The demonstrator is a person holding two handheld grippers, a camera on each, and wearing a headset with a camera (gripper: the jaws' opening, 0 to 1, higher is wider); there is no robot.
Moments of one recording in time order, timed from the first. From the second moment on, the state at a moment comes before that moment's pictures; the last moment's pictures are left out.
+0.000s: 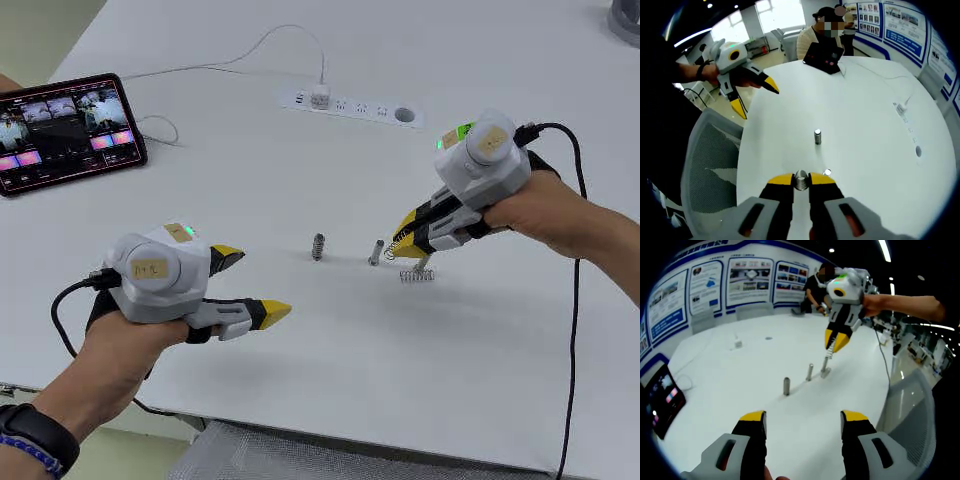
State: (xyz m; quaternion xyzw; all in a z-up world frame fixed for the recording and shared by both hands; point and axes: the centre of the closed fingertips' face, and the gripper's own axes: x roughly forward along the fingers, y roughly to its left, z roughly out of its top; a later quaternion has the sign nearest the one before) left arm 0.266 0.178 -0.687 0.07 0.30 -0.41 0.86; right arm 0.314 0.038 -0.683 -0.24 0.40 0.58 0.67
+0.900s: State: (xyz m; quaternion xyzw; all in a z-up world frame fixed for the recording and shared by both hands) left arm 0.259 0.190 -0.686 0.05 0.31 -0.39 0.87; right arm 0.353 0.033 -0.713 -0.26 0.41 0.56 0.67
